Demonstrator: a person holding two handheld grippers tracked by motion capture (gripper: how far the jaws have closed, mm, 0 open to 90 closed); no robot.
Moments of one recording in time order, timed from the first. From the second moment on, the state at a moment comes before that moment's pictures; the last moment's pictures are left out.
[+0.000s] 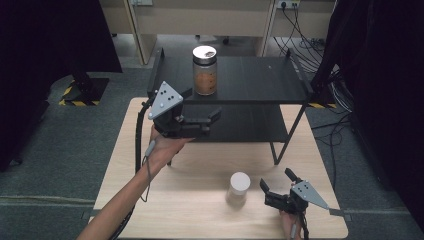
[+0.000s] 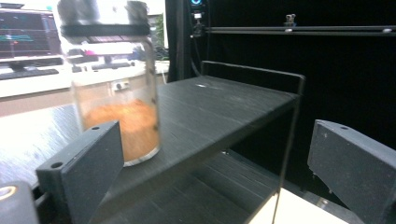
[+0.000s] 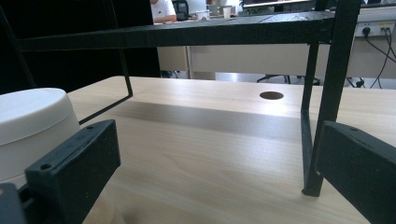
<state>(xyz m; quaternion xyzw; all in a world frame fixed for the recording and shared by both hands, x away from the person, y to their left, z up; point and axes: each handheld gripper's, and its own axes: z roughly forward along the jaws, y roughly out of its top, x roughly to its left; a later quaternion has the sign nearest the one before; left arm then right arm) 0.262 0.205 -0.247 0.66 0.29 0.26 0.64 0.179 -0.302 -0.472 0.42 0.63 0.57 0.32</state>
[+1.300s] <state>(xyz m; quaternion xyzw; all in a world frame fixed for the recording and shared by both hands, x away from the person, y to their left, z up) 0.257 0.217 -0.375 0.66 0.26 0.21 0.67 0.179 -0.302 -0.472 0.42 0.63 0.57 0.32</state>
